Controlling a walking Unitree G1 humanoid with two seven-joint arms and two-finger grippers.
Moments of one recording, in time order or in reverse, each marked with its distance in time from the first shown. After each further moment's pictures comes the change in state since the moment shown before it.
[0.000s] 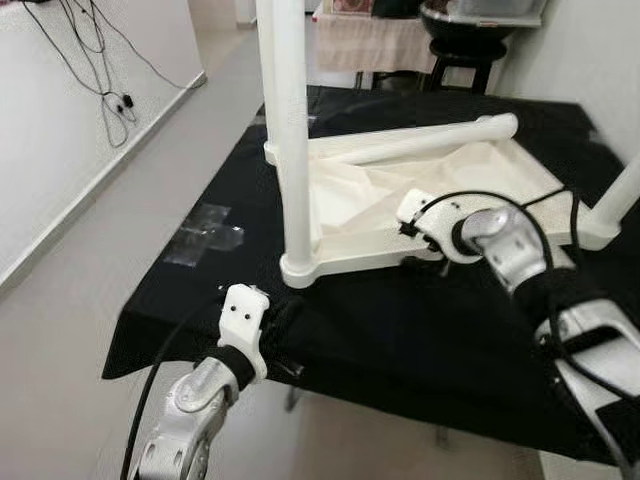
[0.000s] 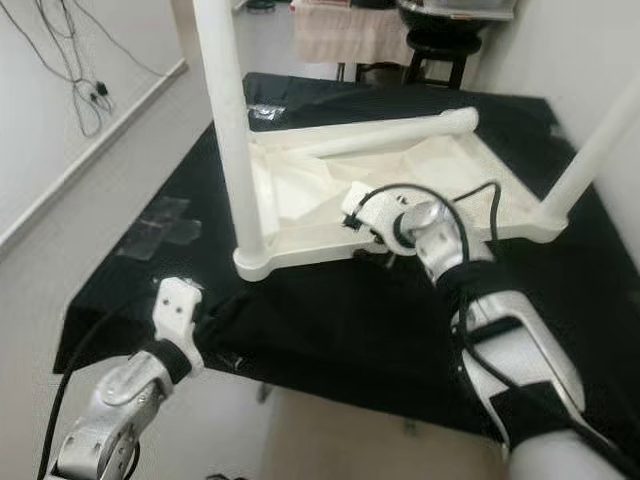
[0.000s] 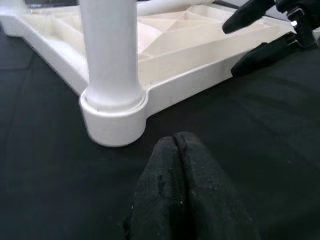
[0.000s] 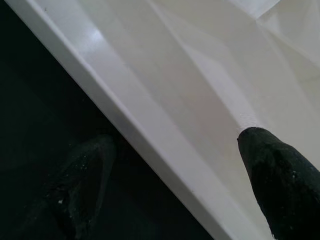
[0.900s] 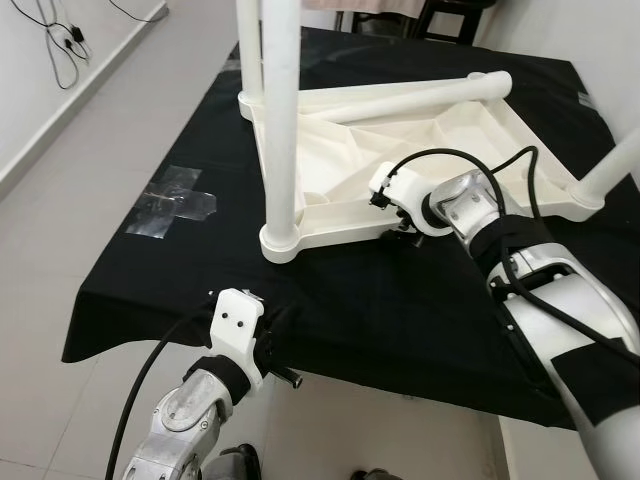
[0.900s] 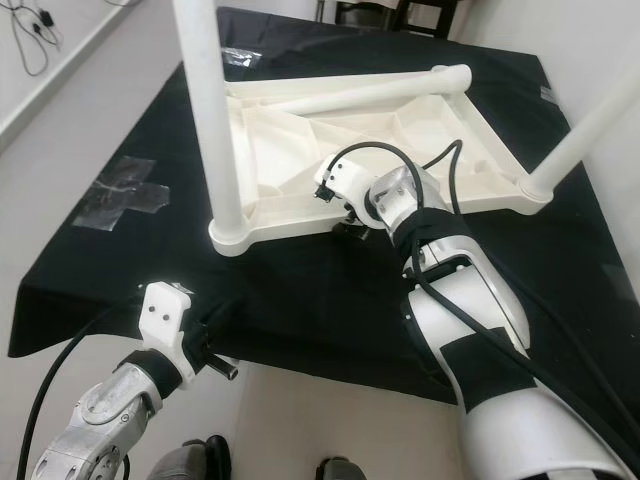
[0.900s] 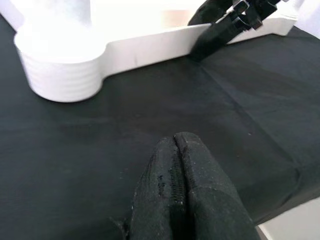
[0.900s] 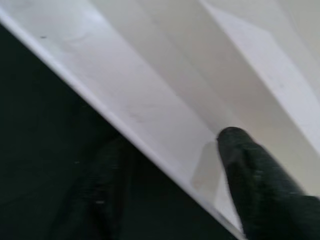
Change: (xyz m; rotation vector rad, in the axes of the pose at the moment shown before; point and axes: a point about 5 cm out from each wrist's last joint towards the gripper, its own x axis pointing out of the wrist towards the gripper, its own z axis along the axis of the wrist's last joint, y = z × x) left arm -0.021 -0.018 0.011 -0.056 0.006 0.011; right arm 0.007 0.001 0.051 0.044 0.029 0.068
